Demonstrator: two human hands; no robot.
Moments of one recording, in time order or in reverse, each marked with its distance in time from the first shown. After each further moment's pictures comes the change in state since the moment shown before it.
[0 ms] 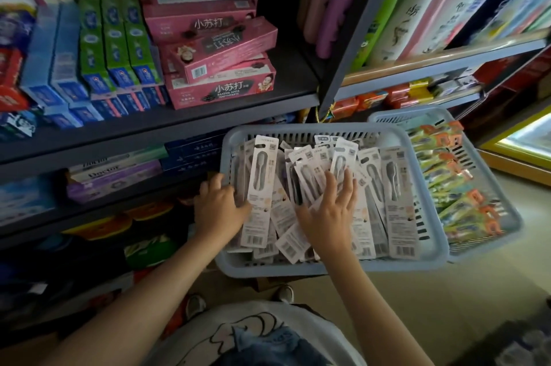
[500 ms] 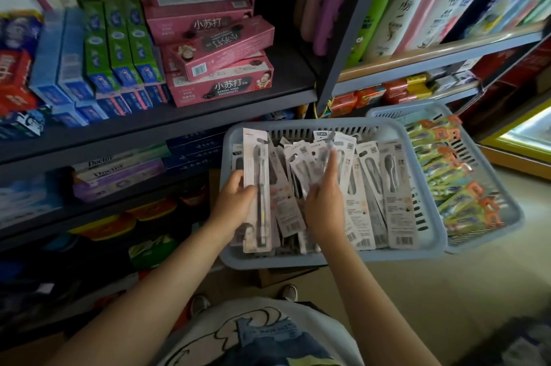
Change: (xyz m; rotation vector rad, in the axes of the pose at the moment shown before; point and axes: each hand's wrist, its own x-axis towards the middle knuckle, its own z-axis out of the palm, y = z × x) left_hand -0.020 0.035 -0.025 -1.016 -0.180 -0.197; right_hand 0.007 -0.029 -0.020 0.321 -0.027 0.120
